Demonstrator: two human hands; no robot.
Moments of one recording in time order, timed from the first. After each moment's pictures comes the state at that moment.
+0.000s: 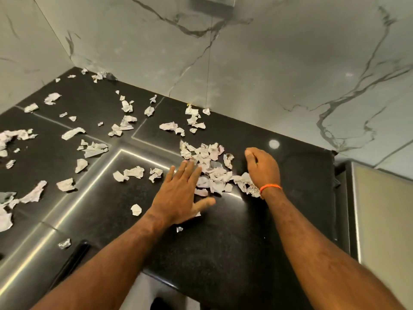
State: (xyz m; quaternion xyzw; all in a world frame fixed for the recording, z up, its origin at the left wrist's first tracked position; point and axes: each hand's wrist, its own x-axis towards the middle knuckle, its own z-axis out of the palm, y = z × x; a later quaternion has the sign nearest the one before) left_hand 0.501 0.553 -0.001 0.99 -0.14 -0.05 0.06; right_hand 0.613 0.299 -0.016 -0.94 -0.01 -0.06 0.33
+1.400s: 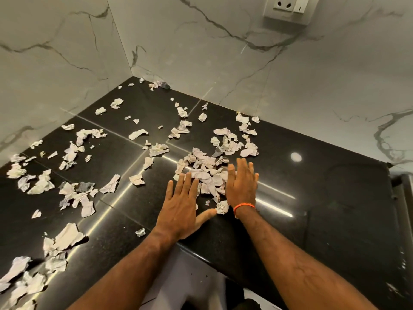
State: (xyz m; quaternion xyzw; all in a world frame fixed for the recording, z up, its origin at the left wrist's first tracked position) left_hand 0.426 0.700 -0.024 1.00 -0.02 -0.03 0.05; right_hand 0.532 0.530 -0.045 -0.94 0.01 -0.05 0.34
